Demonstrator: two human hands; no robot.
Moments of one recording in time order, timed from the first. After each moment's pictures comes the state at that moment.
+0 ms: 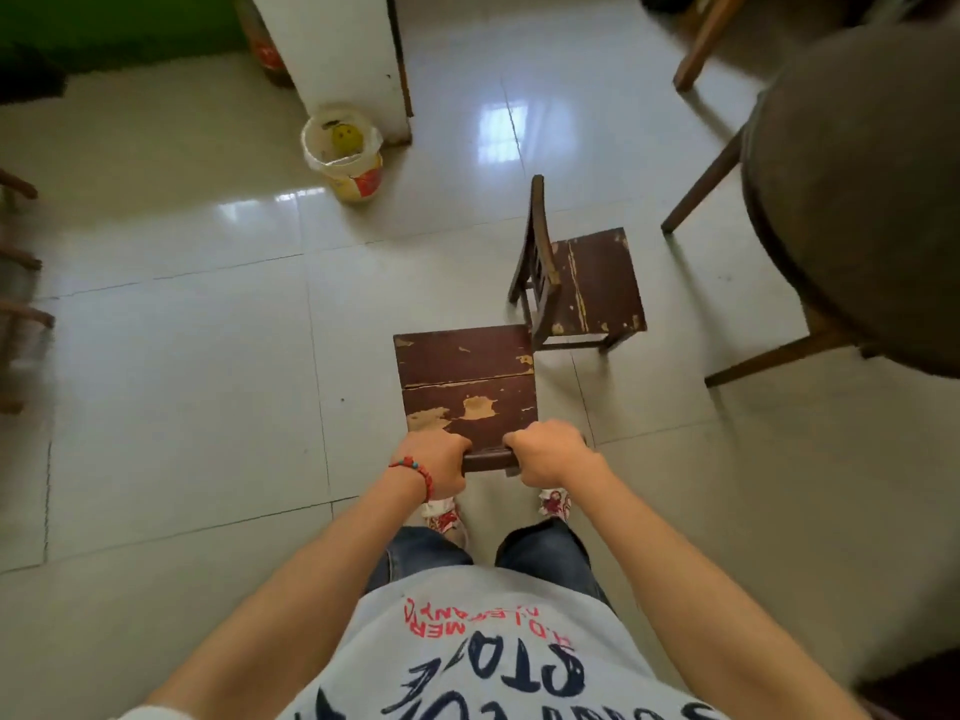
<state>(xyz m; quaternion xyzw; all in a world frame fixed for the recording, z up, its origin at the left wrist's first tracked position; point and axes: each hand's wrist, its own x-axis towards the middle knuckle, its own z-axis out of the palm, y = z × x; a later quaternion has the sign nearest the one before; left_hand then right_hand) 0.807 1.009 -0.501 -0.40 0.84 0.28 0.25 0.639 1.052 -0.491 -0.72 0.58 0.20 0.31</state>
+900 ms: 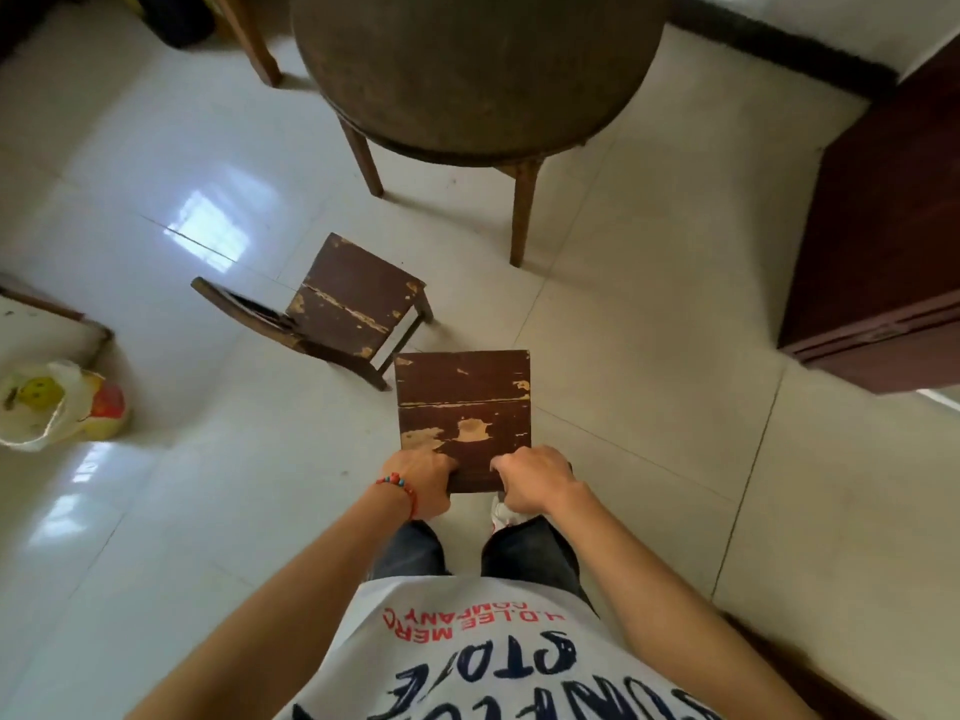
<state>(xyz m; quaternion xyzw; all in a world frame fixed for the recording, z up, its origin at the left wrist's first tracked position) 0.644 1.058 -0.498 0.01 0.92 0.11 0.37 0.587 1.216 -0.494 -0.35 0.84 -0.01 0.41</state>
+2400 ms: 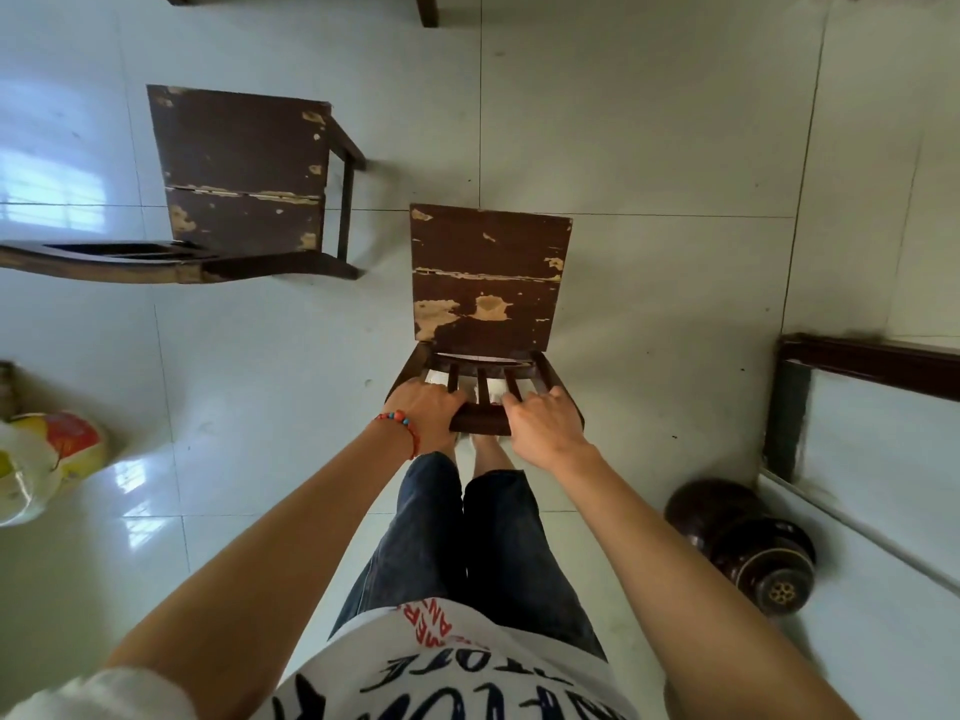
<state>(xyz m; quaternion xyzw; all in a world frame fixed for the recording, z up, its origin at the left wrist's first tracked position) 0.692 0.965 -0.667 0.28 0.84 0.02 0.46 0.729 1.131 -0.648 -0.12 0.90 -0.08 0.41</state>
